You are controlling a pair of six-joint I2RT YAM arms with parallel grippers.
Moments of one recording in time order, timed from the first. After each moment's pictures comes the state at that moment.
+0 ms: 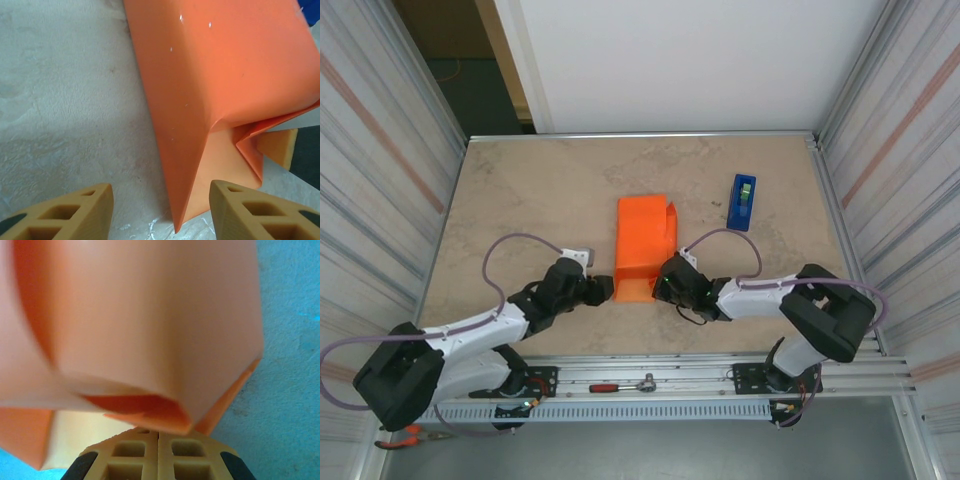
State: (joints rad) left arm -0.73 1.09 0.34 0.07 -0.02 -0.60; right arm 0.93 1.54 0.55 0.15 0.15 1.12
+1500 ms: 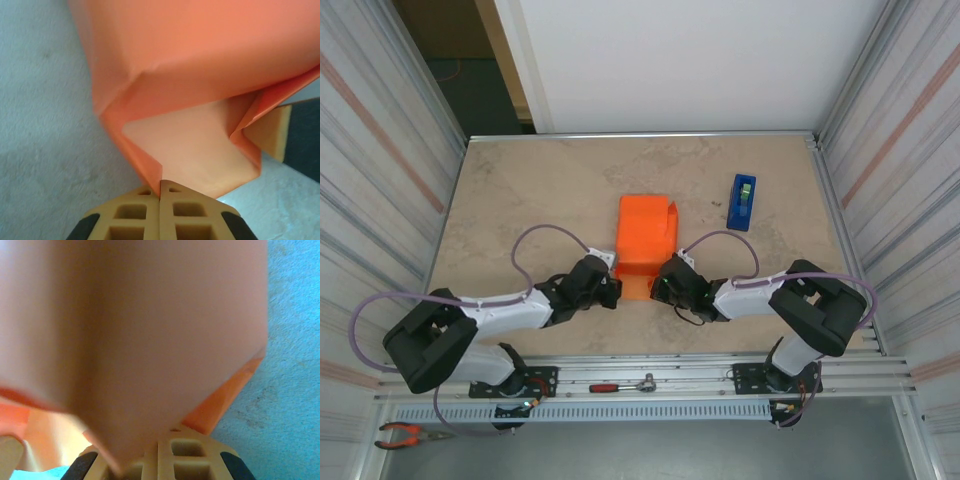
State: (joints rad) left arm -0.83 1.33 0.47 0.07 -0.04 -0.52; right arm 0.93 1.58 0.53 0.23 0.13 1.13
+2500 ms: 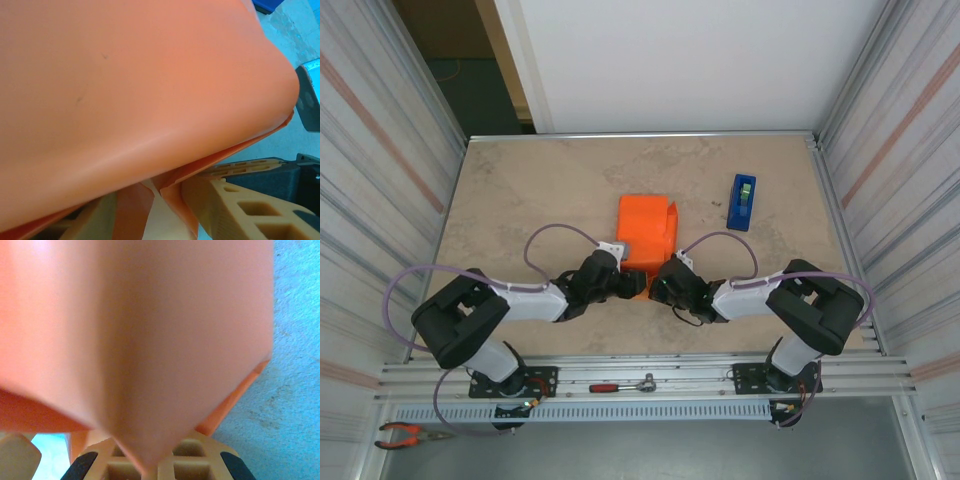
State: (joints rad) left arm -0.84 1.51 0.50 0.38 0.03 -0.66; right arm 0.94 1.59 0.53 0.26 0.13 1.14
